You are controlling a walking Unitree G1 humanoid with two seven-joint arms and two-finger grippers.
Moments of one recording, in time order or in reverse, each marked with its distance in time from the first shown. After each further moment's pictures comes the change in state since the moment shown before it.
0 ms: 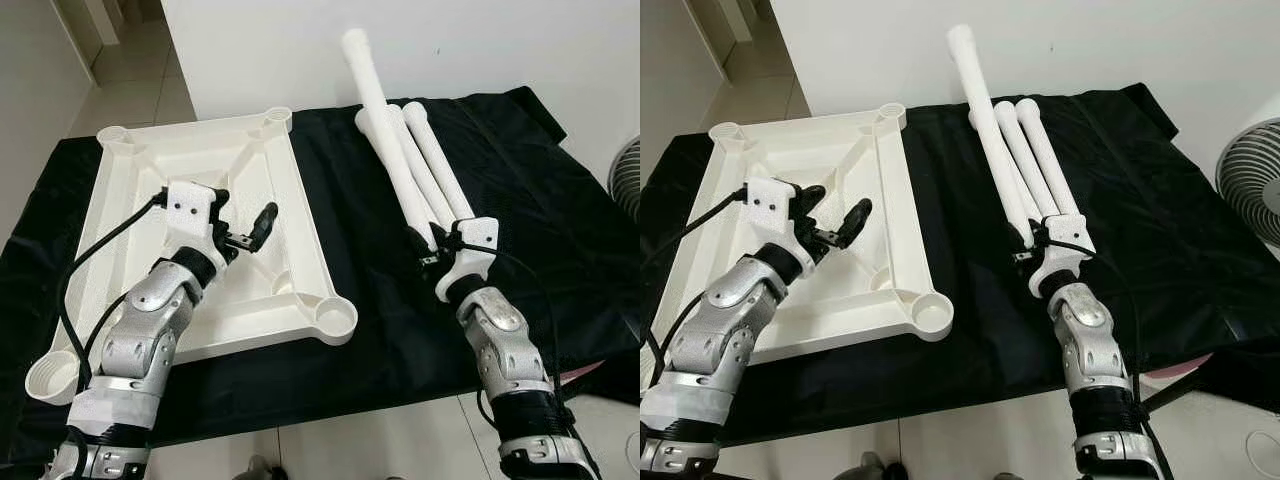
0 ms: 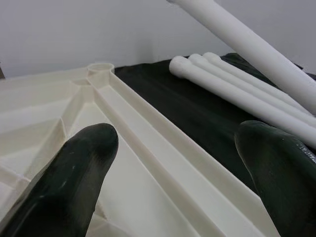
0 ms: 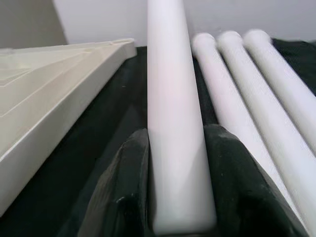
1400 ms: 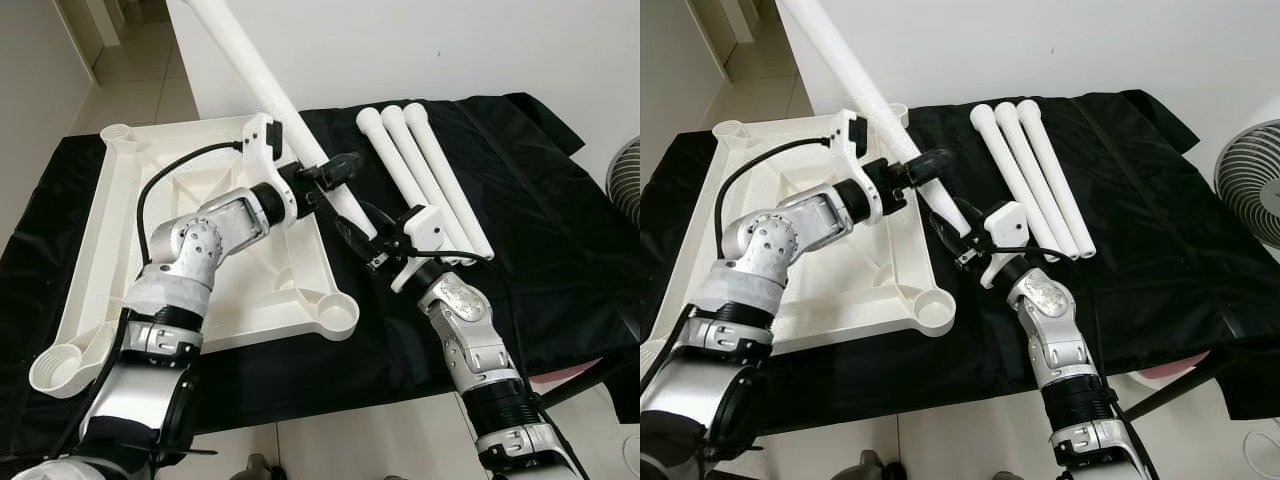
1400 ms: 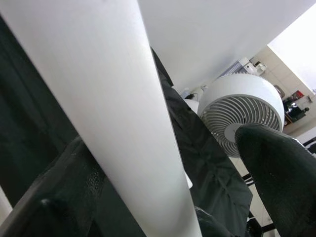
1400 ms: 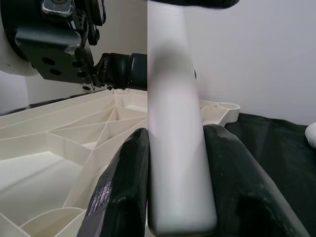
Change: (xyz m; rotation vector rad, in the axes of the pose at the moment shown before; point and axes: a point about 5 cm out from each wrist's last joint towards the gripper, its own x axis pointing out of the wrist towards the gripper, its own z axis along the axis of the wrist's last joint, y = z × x) left arm 0.086 -0.042 0.044 -0.623 0.136 -0.336; right arm 0.023 0.057 0.031 -0.079 -0.217 0.348
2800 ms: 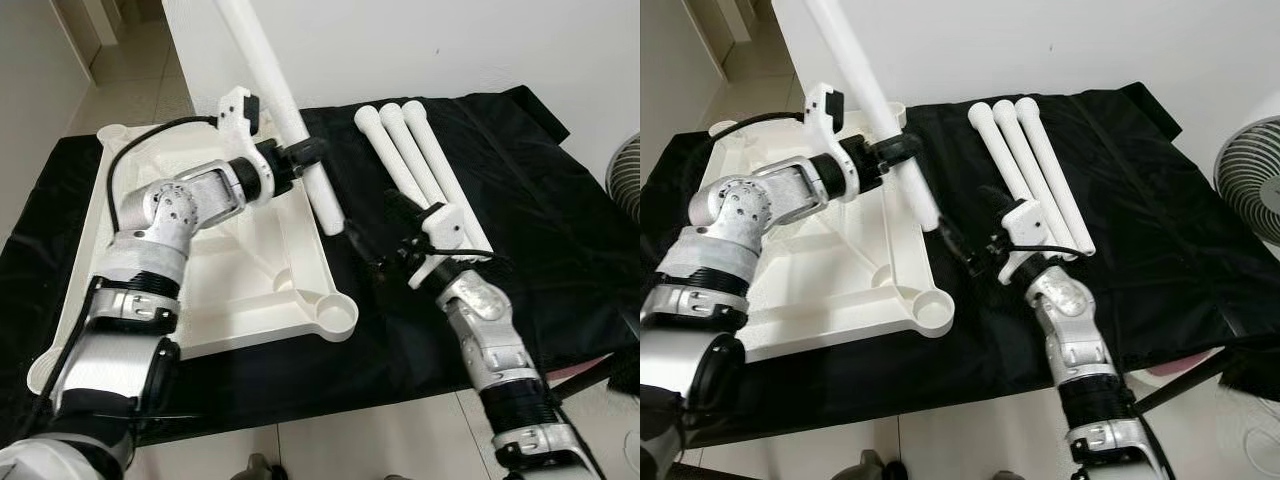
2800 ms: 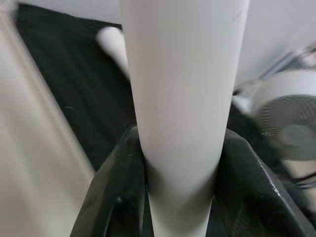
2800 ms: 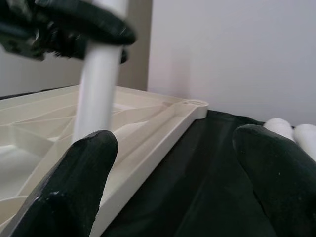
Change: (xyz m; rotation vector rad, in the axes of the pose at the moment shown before) left arm -0.014 0.027 0.032 0.157 0.039 0.190; right arm -0.016 -0.024 0.005 -0.068 0.012 -0.062
